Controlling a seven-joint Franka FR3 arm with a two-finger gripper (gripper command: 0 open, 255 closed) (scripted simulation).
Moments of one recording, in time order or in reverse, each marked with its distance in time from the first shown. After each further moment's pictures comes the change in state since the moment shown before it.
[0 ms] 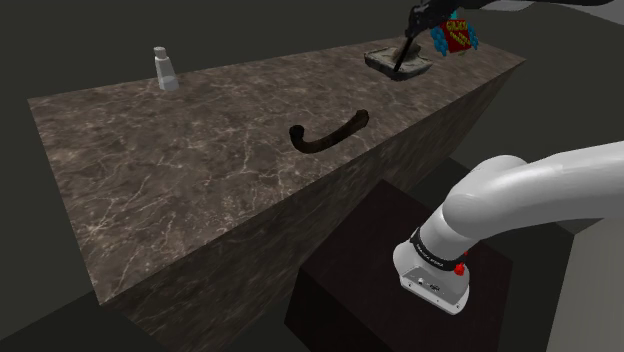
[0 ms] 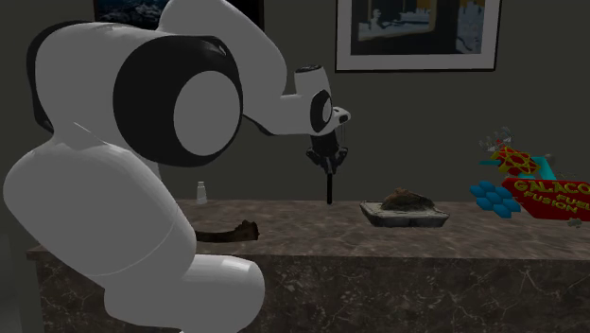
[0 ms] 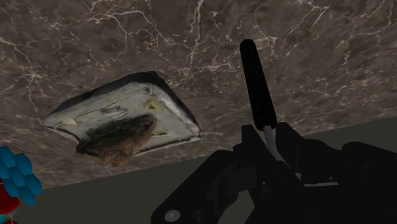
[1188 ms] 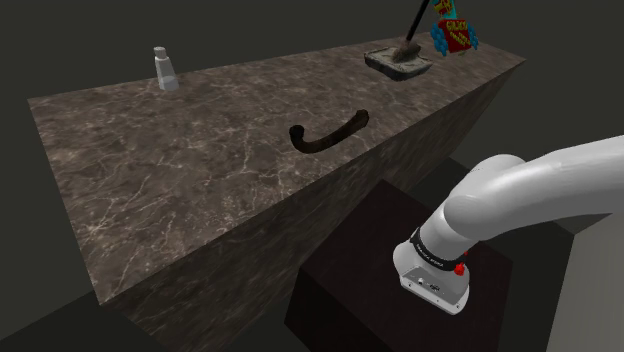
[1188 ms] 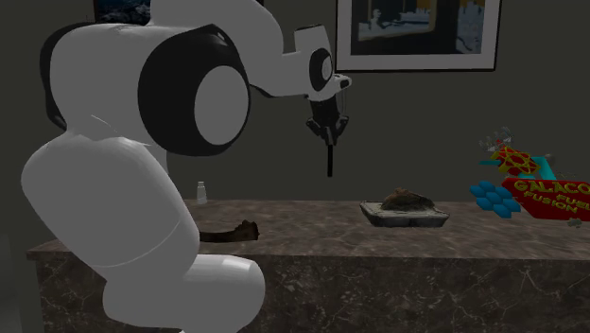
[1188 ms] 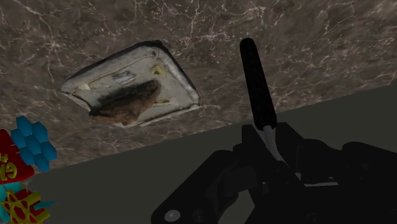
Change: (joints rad) arm 0.034 0.040 0.032 0.271 0.047 -0.231 -0.019
